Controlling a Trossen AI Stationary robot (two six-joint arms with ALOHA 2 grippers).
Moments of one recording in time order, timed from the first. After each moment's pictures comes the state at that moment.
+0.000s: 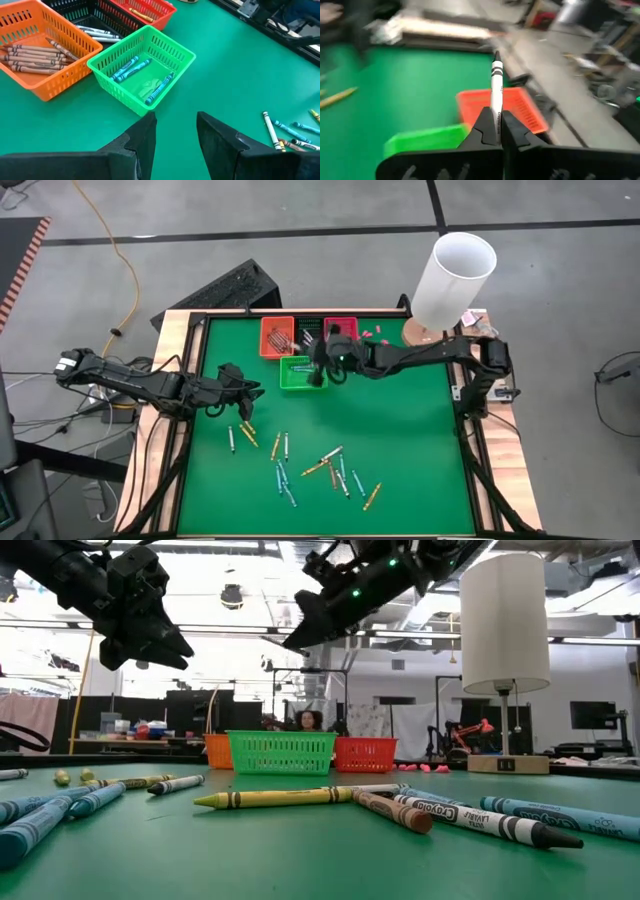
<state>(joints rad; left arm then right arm) -0.18 0.75 0.44 -0.20 -0.50 -0.63 -0.15 1.72 1.25 0.16 0.34 -0.18</state>
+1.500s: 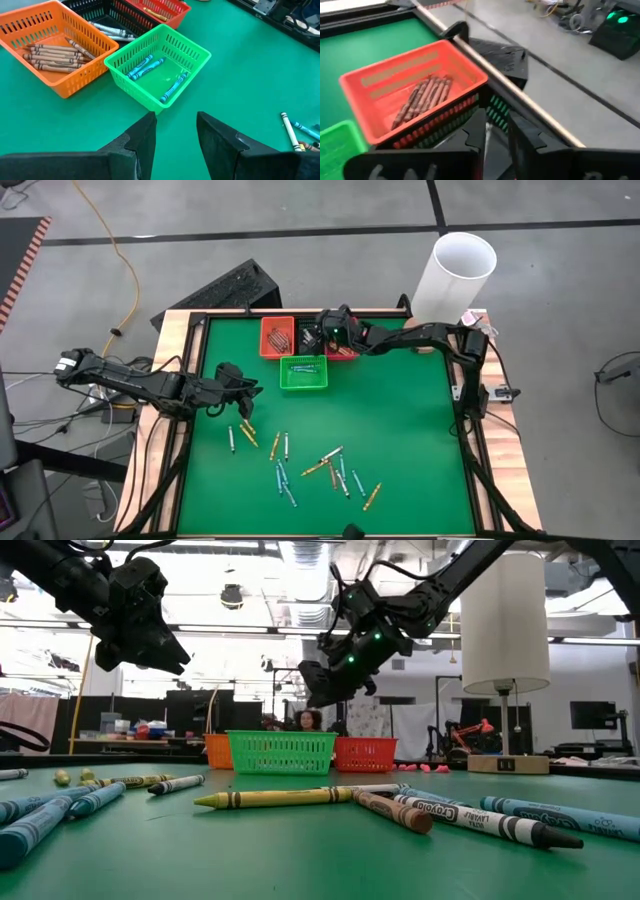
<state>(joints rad) -0.18 0.75 0.44 -0.24 -0.55 -0.63 -0.37 1.89 1.25 0.20 0.31 0.09</state>
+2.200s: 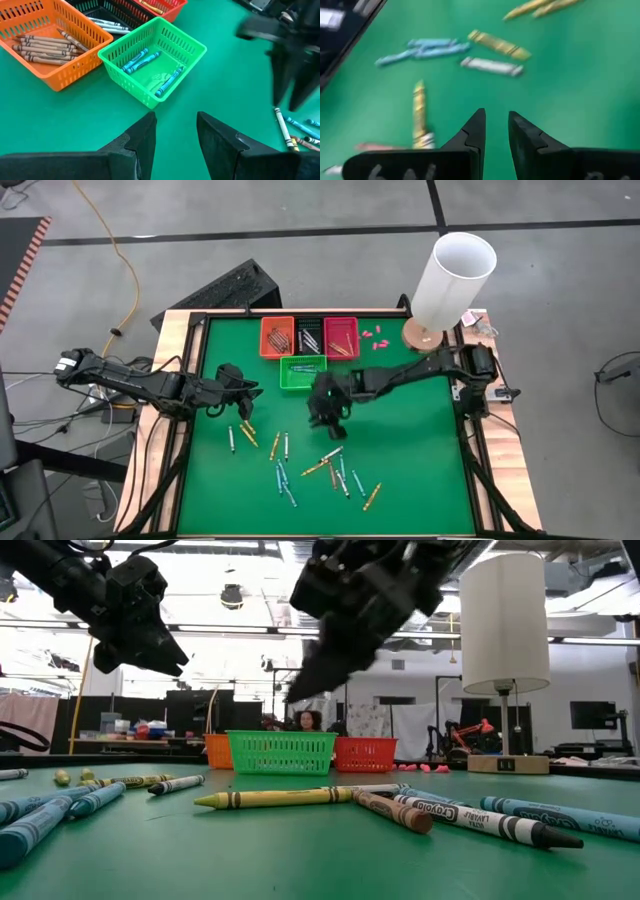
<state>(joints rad) -0.18 0.75 0.44 -0.25 -0.52 -0.66 0.04 1.82 1.25 -0.18 -0.33 -0.10</state>
